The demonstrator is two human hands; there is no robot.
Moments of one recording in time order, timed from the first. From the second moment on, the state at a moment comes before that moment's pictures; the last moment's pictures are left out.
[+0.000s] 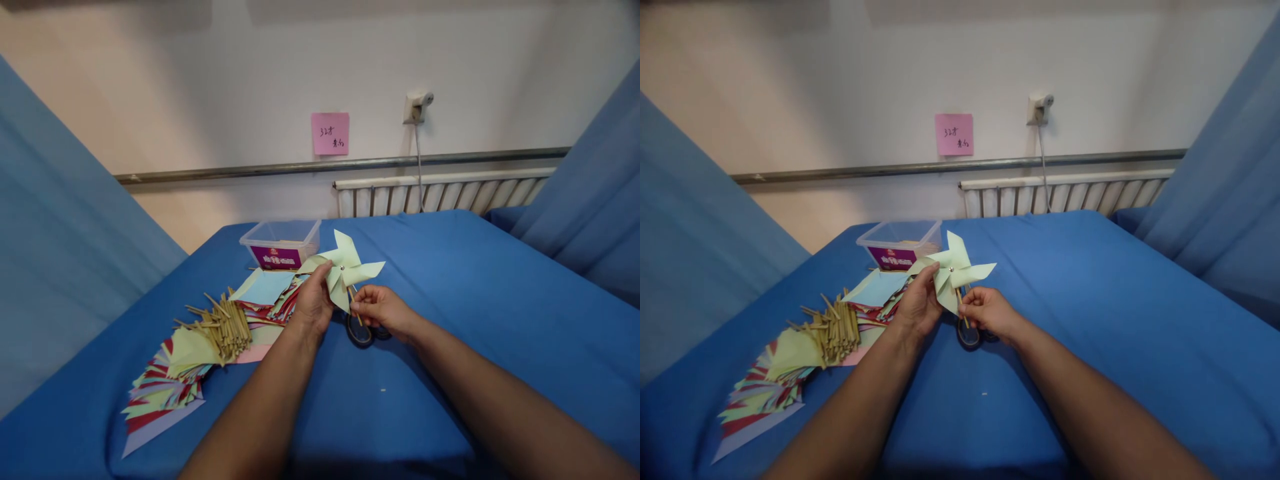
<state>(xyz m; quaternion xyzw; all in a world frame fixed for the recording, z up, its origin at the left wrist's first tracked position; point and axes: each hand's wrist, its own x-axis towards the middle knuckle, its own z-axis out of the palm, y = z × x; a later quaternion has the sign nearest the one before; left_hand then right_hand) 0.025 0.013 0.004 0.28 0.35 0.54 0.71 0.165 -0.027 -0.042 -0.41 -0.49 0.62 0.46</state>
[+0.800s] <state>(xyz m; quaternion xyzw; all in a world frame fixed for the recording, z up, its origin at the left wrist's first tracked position) 0.019 0.019 -0.003 0.33 0.39 0.54 0.67 0.175 -0.022 -0.043 -0.41 -0.51 0.62 0.43</state>
